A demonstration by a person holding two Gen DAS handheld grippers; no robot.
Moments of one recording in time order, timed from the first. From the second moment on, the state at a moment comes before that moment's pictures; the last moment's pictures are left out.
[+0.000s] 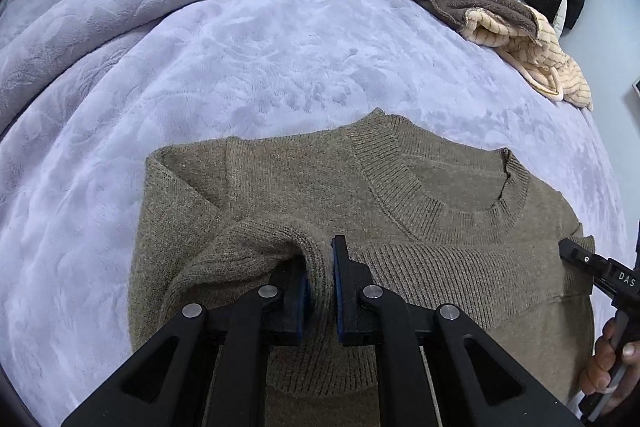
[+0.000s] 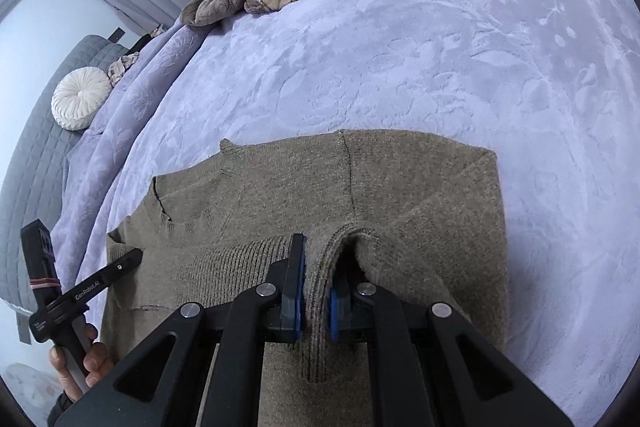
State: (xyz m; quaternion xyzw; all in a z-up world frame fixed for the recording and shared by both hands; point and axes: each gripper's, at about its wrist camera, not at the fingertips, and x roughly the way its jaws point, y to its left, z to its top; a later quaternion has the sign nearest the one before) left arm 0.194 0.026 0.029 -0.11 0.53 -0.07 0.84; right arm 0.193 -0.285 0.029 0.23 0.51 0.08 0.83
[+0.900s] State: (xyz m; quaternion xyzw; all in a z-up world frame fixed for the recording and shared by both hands) left arm 0.148 -0.030 0.046 -0.01 0.51 -0.17 0.85; right arm 0.143 -0.195 0.061 -0.08 0.48 0.16 0.86
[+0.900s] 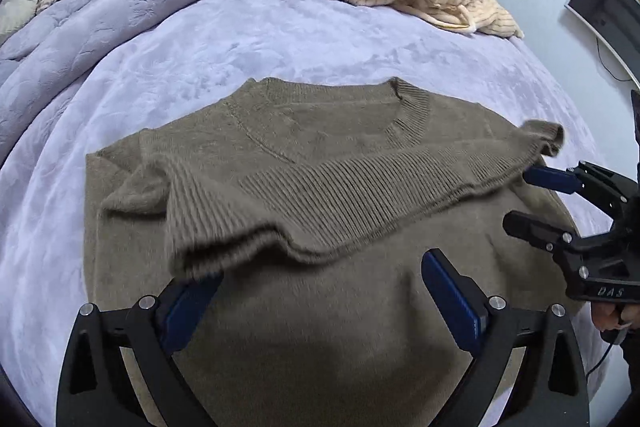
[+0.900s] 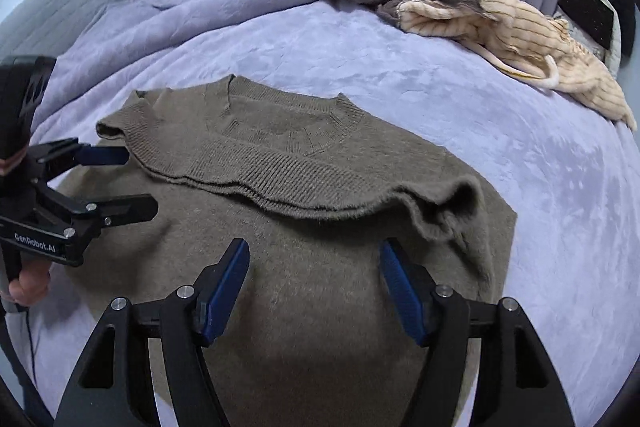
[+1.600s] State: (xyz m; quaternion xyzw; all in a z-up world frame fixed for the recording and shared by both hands) left arm 0.161 -0.031 0.048 0.04 0.48 -0.04 0.87; right arm 0.190 -0.190 0.053 -0.04 0.49 0.06 0.87
